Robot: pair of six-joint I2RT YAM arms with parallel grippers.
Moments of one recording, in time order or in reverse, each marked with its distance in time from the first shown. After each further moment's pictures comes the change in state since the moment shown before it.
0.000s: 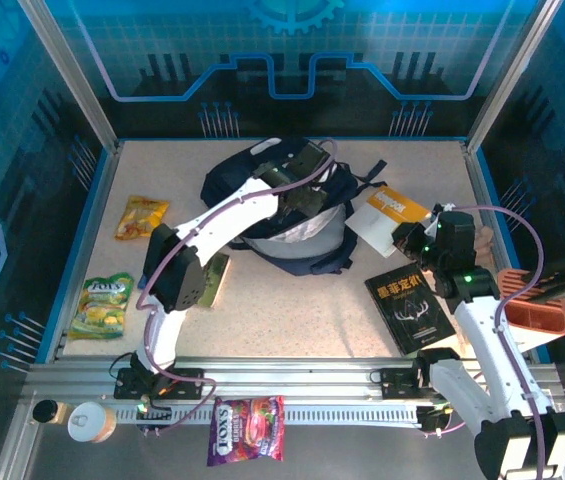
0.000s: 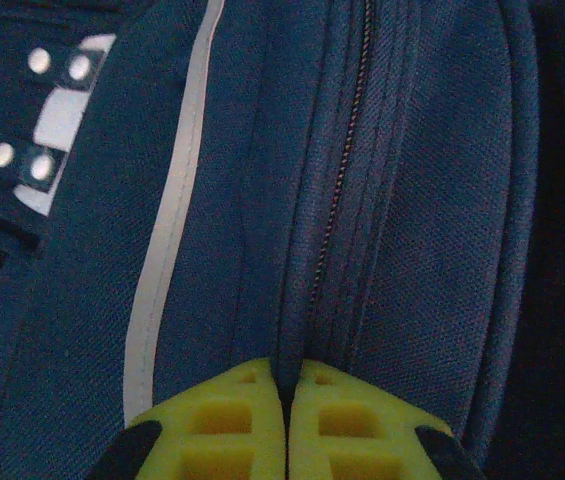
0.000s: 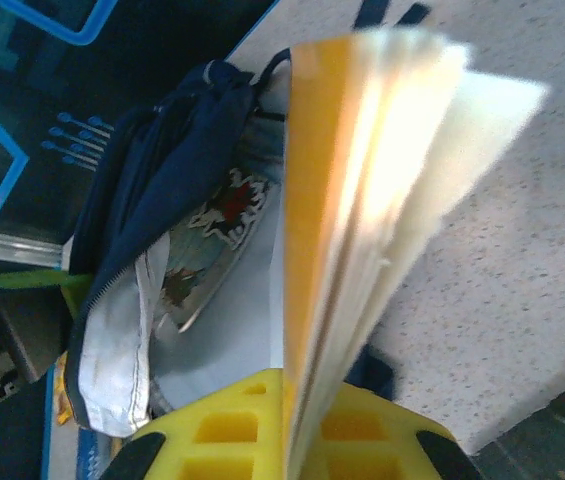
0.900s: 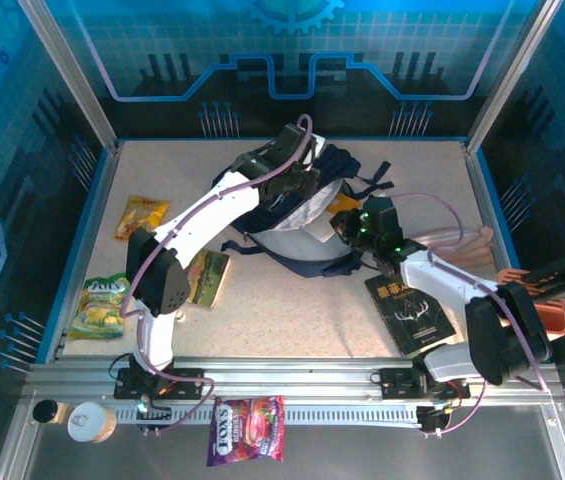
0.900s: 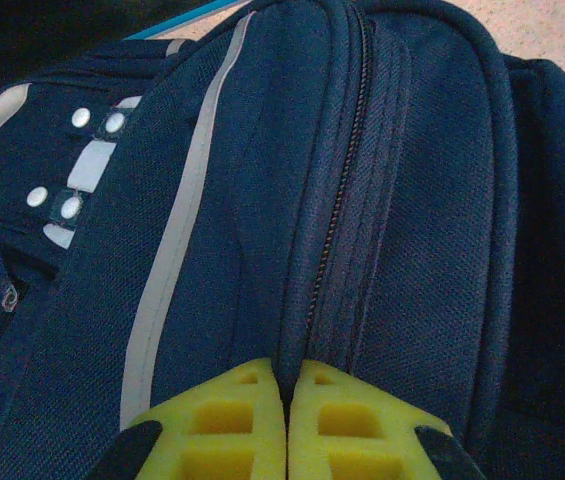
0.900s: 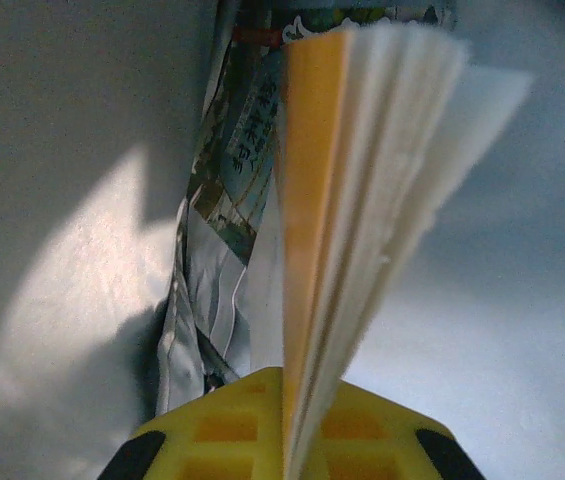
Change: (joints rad) left arm 0.067 -0.093 -0.031 0.118 0.127 -0.103; right arm 0.366 0.563 0.029 0.576 0.126 0.380
